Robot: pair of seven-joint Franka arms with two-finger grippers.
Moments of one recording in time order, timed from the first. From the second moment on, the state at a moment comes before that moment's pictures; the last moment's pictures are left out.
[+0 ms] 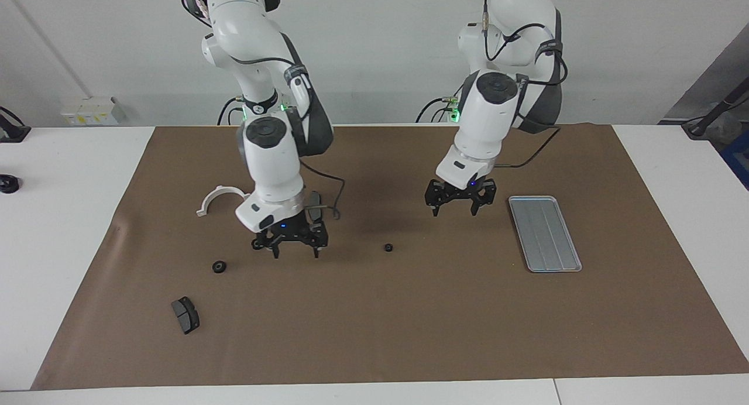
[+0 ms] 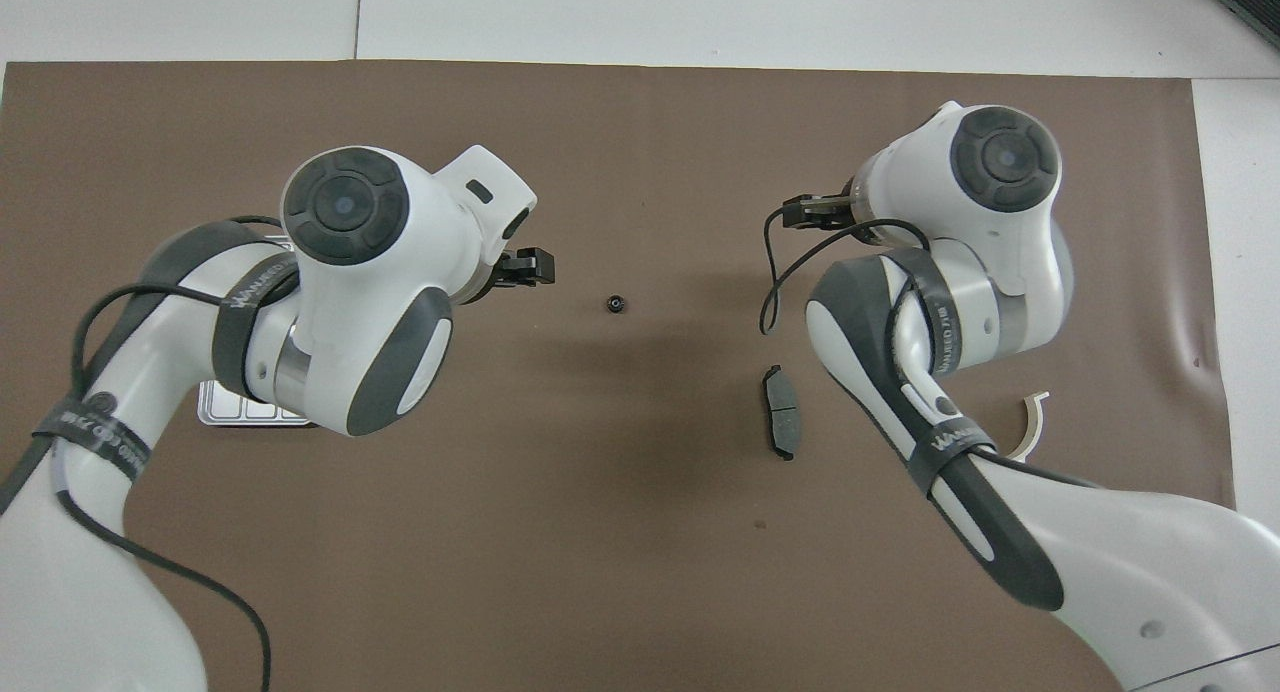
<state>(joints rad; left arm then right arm) -0.48 0.27 -0.01 -1.74 0.03 2.13 -0.47 0.34 0.38 -0.14 -1.69 0.00 2.26 0.21</state>
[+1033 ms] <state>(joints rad) -0.60 0.51 0.00 -1.71 0.07 2.48 -0.63 0.11 0.48 -0.13 -1.81 0.01 2.37 -0.22</state>
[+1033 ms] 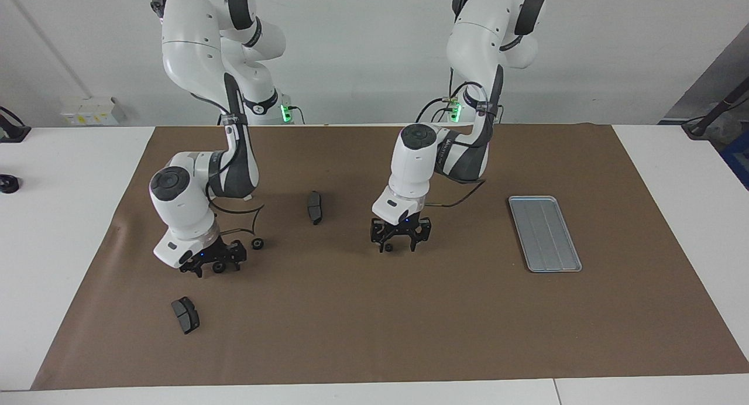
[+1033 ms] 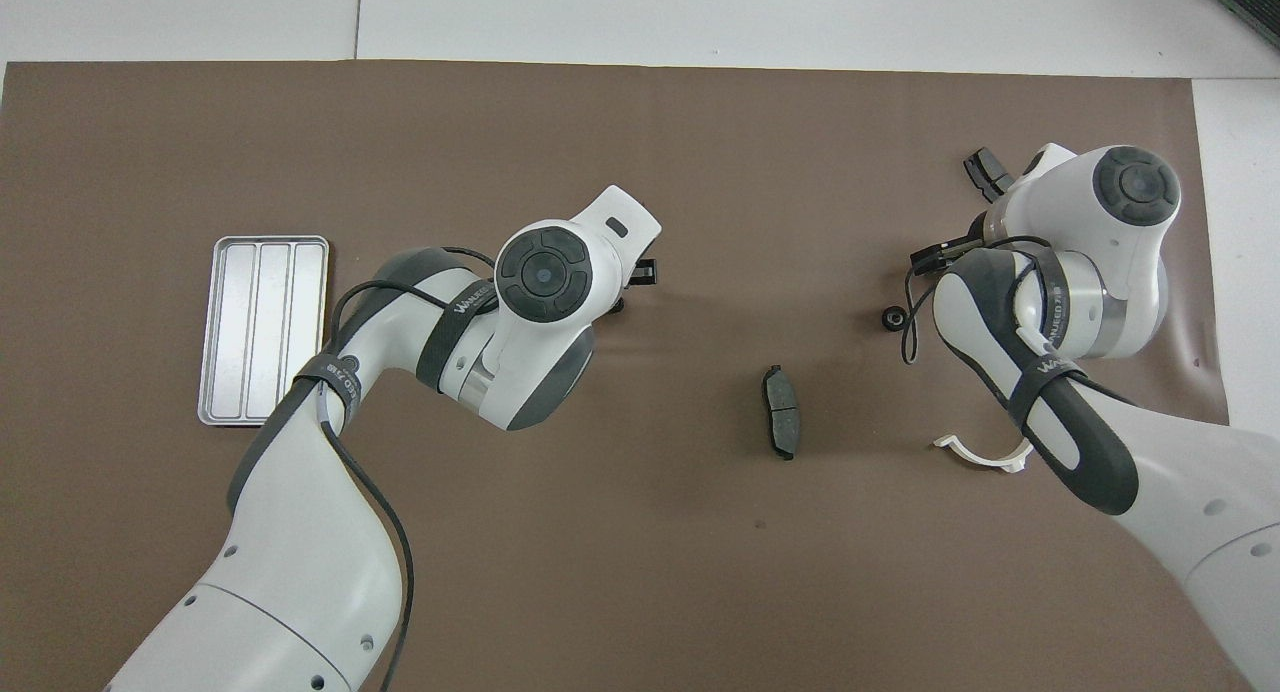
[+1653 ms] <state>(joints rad) -0.61 0.51 -0.01 -1.77 0.07 2.54 -0.63 0.10 0.48 -0.13 -1.81 0.01 2.33 -0.24</state>
